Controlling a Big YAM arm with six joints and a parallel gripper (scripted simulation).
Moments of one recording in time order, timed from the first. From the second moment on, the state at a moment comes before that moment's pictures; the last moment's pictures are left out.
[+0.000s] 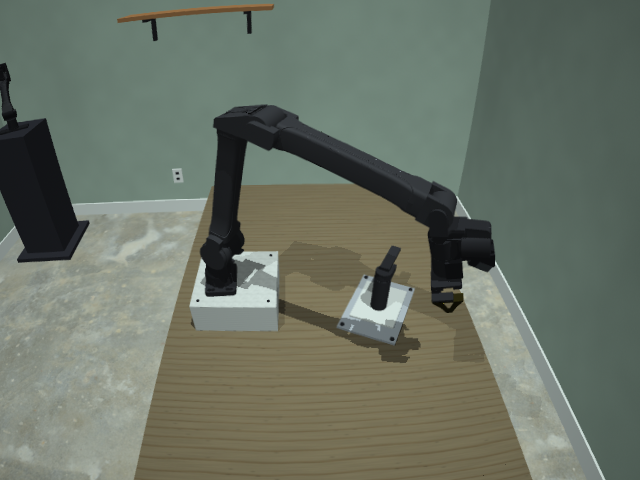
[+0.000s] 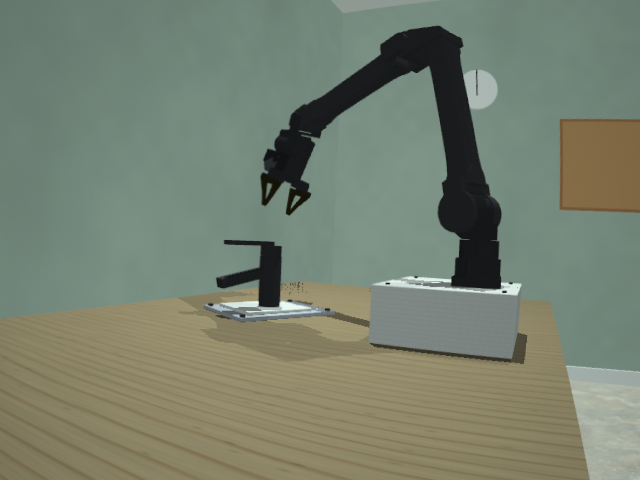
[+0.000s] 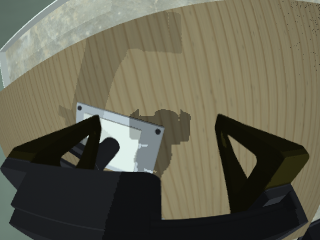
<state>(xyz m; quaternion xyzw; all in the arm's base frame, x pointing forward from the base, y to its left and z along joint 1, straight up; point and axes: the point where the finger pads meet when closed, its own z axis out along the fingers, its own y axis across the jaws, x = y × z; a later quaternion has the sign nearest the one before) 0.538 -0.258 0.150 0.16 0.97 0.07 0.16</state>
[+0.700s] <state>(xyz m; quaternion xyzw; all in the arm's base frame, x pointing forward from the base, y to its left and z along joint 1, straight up) 0.545 -0.210 0.145 0.07 0.99 0.06 0.14</state>
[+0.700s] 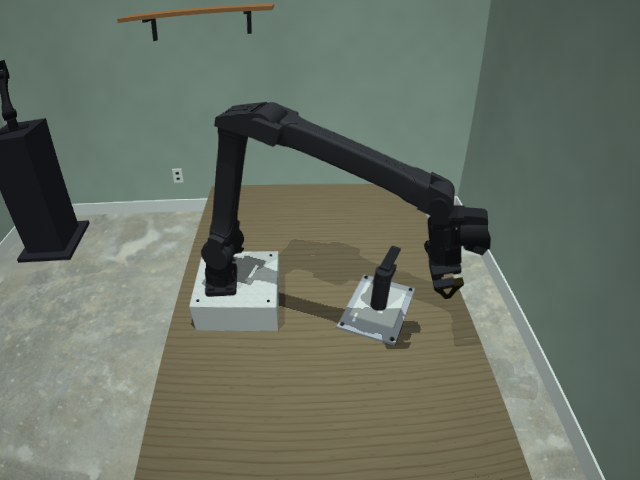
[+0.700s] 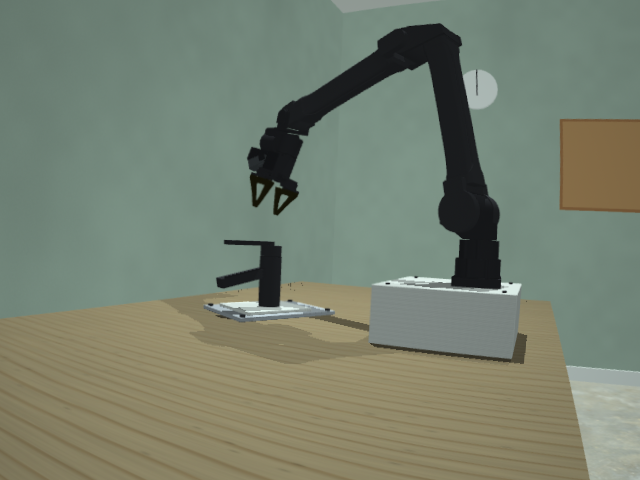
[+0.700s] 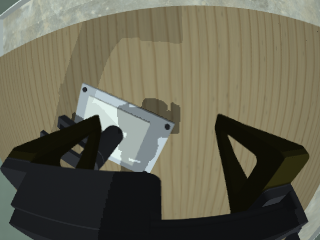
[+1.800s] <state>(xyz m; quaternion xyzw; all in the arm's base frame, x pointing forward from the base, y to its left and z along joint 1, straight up) 0.541 -0.156 0.137 -0.05 0.99 0.05 0.11</state>
